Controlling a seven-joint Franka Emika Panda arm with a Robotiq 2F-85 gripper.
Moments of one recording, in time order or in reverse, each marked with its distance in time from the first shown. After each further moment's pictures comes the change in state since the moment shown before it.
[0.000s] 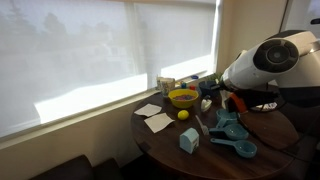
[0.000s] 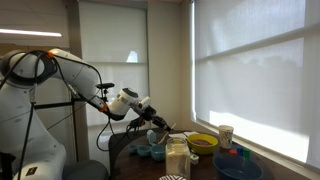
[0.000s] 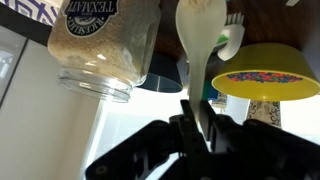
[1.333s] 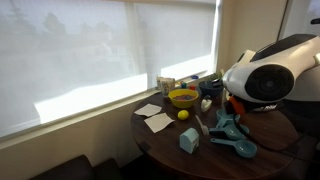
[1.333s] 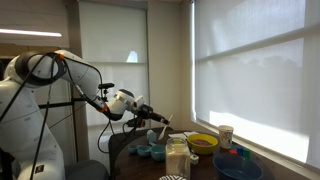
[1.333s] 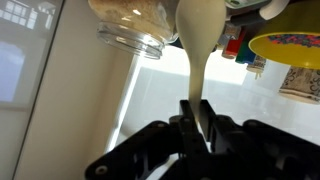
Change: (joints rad) arm 0.167 0.070 -0.021 0.043 -0.177 -0.349 0.131
